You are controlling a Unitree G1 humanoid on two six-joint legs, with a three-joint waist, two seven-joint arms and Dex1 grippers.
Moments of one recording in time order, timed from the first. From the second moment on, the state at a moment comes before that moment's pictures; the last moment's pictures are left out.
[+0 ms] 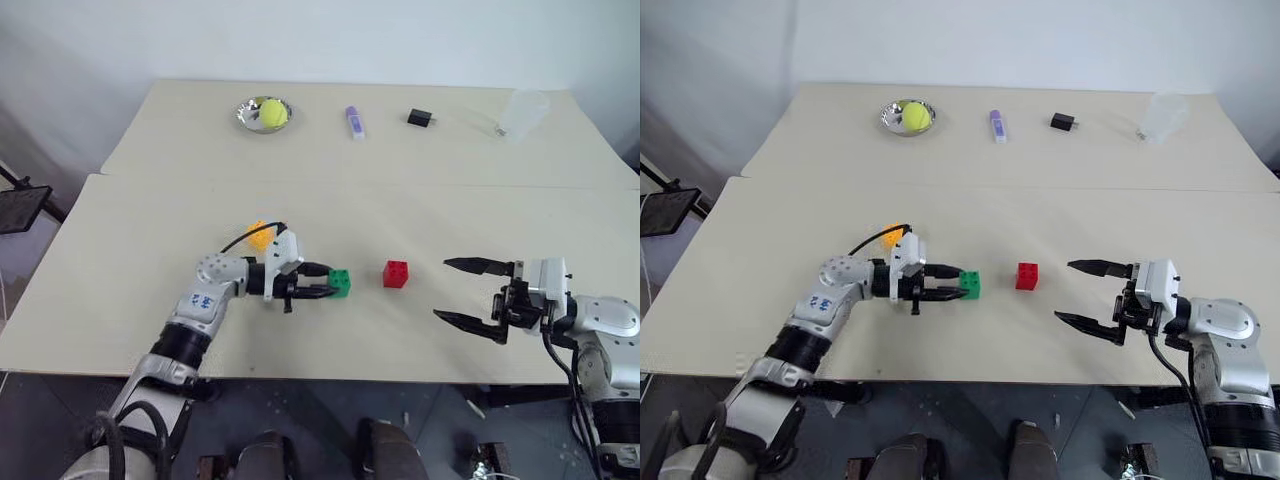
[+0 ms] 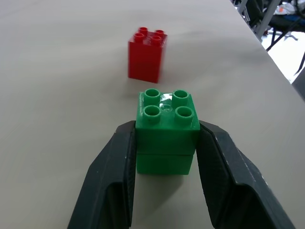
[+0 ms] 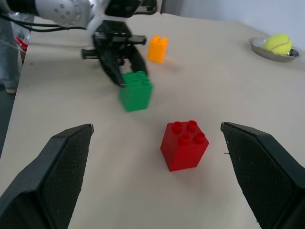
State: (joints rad) left arm -0.73 0.35 -0.22 0.53 -0.22 0.00 -1.08; right arm -0.19 -0.70 -0.23 0.09 0.53 -0.11 1.35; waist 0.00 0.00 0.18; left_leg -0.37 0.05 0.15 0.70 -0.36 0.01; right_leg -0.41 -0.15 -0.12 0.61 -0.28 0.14
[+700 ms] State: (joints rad) left arm -0.74 0.45 -0.02 0.42 -0.31 -0.05 -1.24; right arm -0.12 -0.70 -0.24 -0.06 0.57 0.01 1.26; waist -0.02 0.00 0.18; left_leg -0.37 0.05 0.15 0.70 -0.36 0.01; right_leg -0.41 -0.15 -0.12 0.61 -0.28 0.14
